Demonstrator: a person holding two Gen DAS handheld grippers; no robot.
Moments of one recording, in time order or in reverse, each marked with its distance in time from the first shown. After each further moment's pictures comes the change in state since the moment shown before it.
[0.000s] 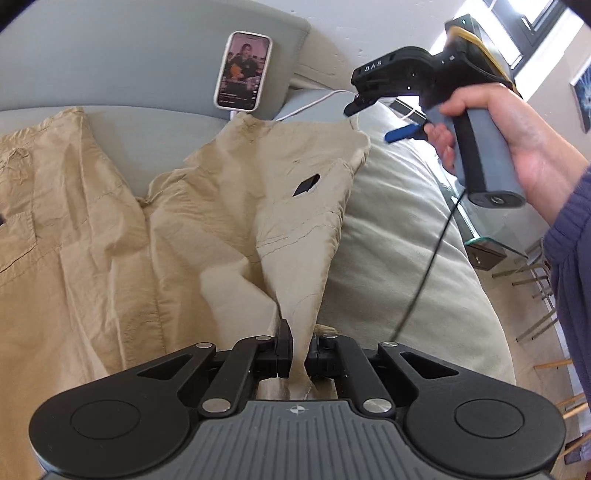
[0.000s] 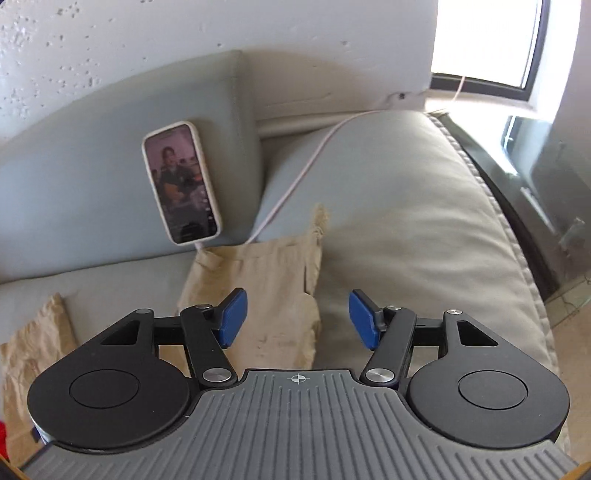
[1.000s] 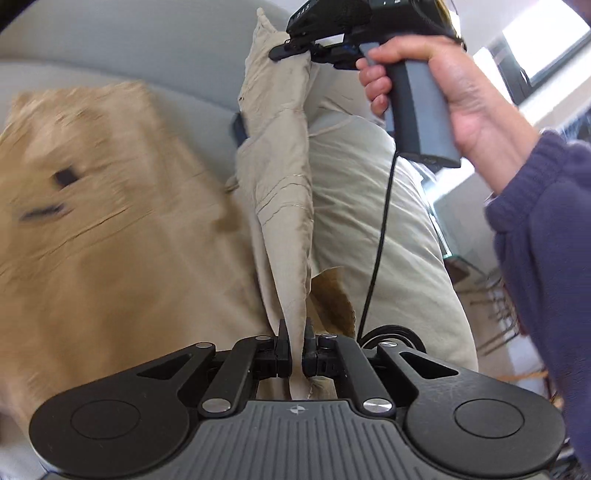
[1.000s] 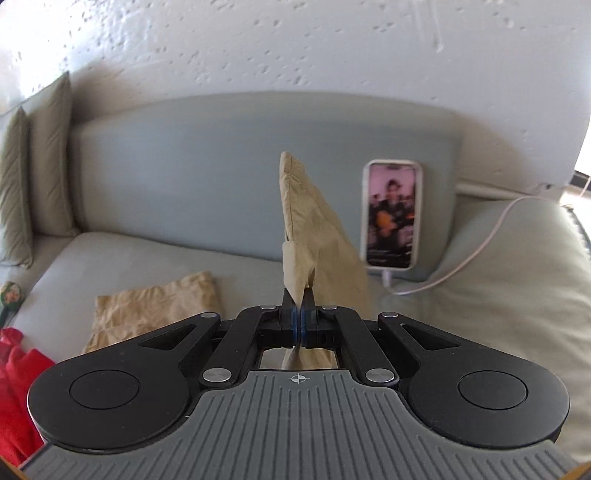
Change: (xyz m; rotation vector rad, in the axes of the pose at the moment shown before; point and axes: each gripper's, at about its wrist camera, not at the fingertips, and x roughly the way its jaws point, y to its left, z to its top) left arm -0.097 0.144 -0.041 -0.178 -0.003 -0.154; right arm -0.054 0.203 -0.024 -0.318 -0.086 0.283
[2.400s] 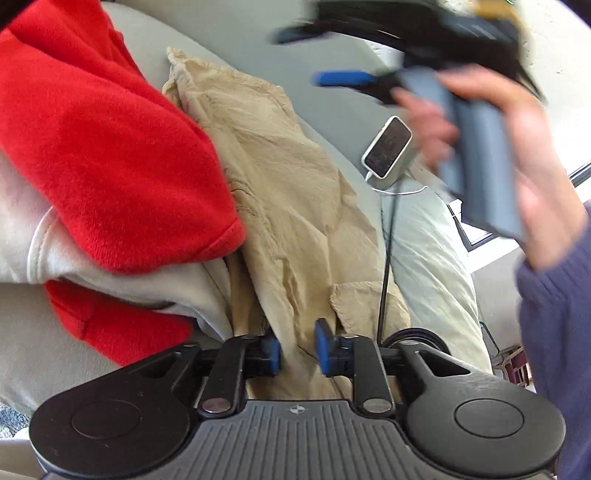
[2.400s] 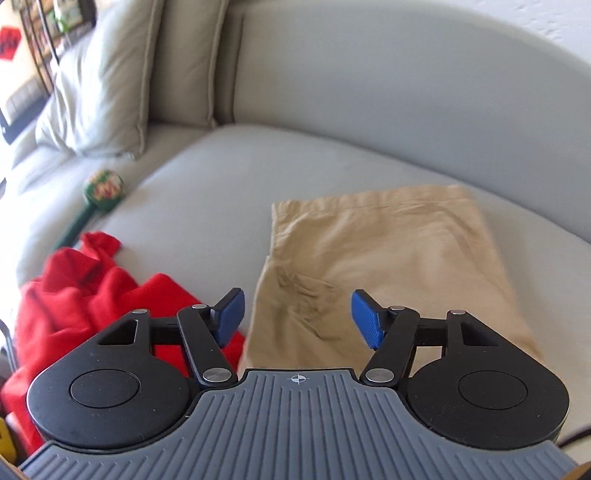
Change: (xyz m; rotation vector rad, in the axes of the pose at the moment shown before) left arm -0.068 0.101 -0.054 -0.197 -0.186 0.030; right arm 0.029 0.216 -0.086 -0.195 0.116 0.250
